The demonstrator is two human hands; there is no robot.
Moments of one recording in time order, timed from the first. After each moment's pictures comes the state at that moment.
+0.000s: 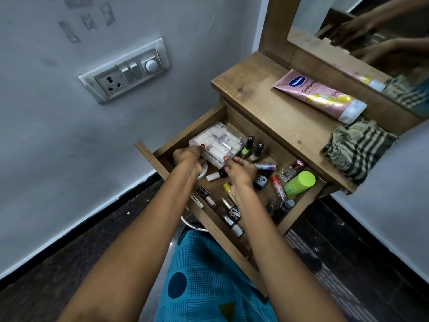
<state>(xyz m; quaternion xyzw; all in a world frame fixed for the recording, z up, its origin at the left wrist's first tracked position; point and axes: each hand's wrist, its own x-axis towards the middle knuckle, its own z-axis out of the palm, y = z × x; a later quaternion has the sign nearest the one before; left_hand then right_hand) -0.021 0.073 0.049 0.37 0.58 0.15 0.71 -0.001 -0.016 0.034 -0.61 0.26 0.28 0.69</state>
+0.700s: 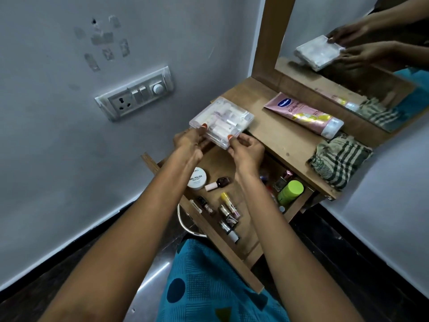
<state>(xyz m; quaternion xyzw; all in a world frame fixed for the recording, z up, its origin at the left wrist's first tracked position) -0.001 0.084 0.108 0.36 0.46 0.21 0.79 0.017 -0.017 0.106 -0.62 0.11 0.19 0.75</state>
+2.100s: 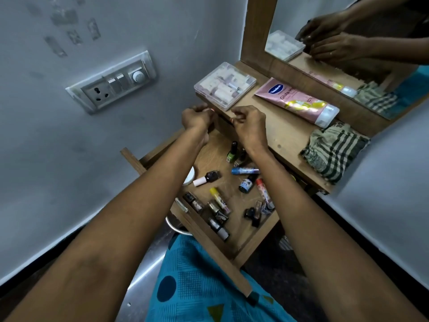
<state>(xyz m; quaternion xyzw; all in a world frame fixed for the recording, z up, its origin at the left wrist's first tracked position) 0.060 0.068 0.090 0.48 0.45 0.23 0.71 0.093 -0.032 0.085 -0.86 -0.21 0.04 0.46</state>
